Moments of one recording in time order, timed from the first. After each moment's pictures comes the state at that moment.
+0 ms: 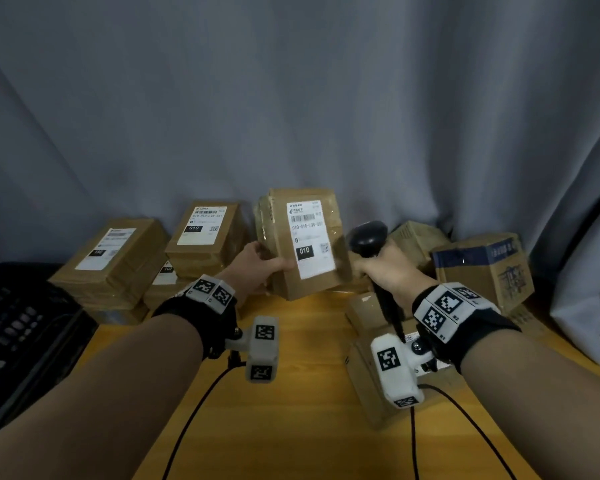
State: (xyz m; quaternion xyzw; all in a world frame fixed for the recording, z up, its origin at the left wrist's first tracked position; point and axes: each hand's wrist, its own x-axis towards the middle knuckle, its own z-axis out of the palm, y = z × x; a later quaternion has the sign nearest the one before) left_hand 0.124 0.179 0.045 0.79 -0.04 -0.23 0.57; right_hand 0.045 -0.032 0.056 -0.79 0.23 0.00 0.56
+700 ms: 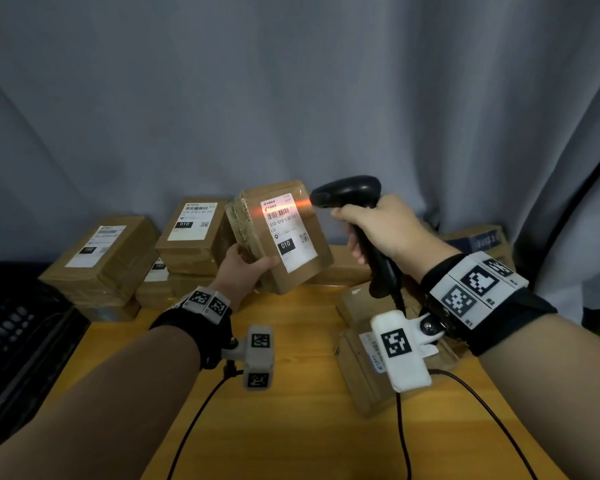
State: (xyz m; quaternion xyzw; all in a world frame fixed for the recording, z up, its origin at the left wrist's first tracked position) left_hand 0.119 0.183 0.015 0.79 0.02 -0.14 0.59; right_hand 0.015 -0.018 0.135 -0.79 0.15 -0.05 0.59
